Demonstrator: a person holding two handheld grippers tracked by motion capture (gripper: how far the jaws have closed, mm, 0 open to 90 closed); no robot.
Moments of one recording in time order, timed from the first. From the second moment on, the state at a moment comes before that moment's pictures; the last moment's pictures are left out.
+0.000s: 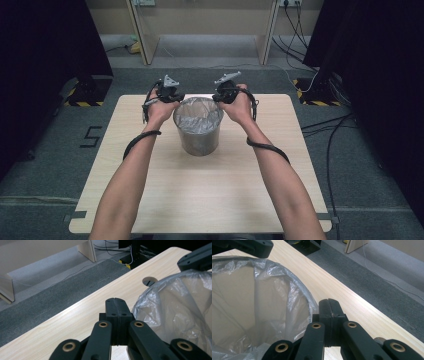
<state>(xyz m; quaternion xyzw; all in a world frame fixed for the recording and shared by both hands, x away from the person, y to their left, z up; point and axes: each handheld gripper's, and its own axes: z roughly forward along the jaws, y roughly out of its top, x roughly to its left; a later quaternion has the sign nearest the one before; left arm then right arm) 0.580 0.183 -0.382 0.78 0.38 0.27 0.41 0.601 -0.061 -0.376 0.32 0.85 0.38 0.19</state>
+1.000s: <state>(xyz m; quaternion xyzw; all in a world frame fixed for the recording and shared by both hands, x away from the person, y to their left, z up) 0.531 0.202 -0.368 0.76 0.36 0.31 0.44 0.562 -0.079 -0.357 0.35 0.83 0.40 0.17</state>
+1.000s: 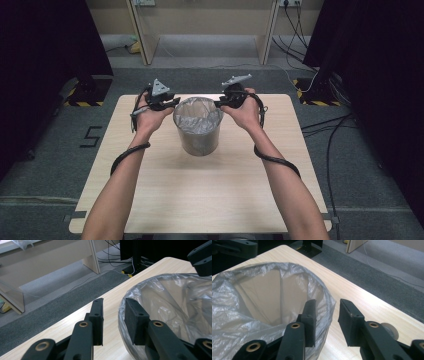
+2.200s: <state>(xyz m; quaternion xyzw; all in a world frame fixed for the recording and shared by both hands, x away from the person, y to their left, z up) 0.518 0.198 -0.364 0.77 0.34 0.31 0.44 0.550 -0.090 -0.359 0.37 0.83 0.40 0.13</state>
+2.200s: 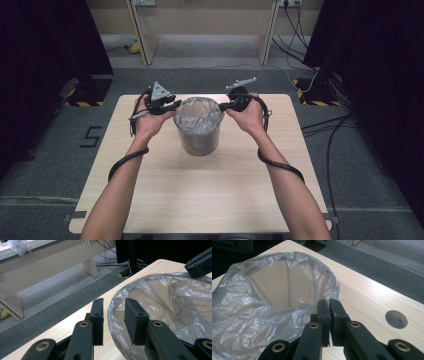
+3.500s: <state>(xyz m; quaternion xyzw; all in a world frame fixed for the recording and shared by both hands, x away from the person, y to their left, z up) 0.512 0.183 -0.363 0.78 0.32 0.30 0.45 0.541 -0.100 -0.386 0.37 0.83 0.38 0.15</state>
